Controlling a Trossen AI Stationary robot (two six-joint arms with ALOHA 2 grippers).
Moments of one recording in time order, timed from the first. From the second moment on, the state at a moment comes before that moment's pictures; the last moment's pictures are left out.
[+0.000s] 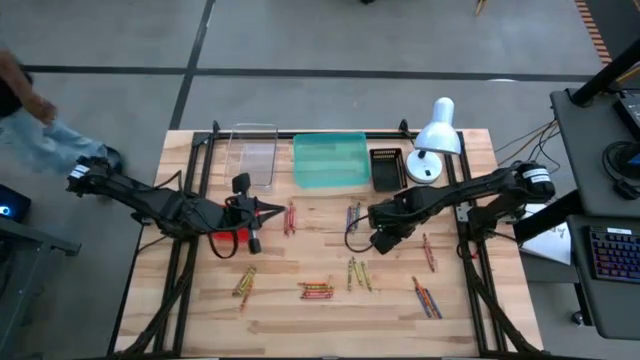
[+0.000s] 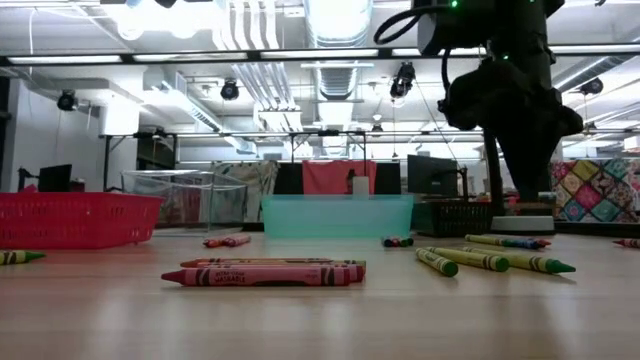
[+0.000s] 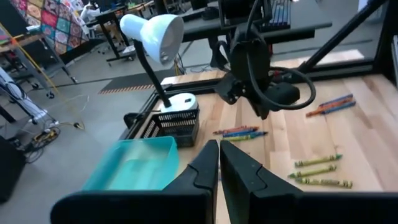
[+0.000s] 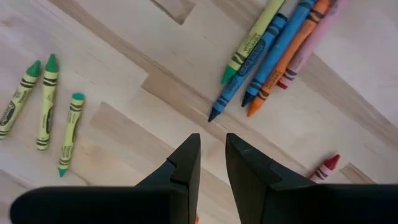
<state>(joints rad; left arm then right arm) -0.37 0.99 0.85 -0.16 -0.64 0.06 0.07 1.54 1.01 -0.96 -0.10 1.00</state>
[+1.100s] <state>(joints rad) -0.35 0.97 0.84 -0.20 -0.65 0.14 0.09 1.70 1.01 -0.90 -0.08 1.11</state>
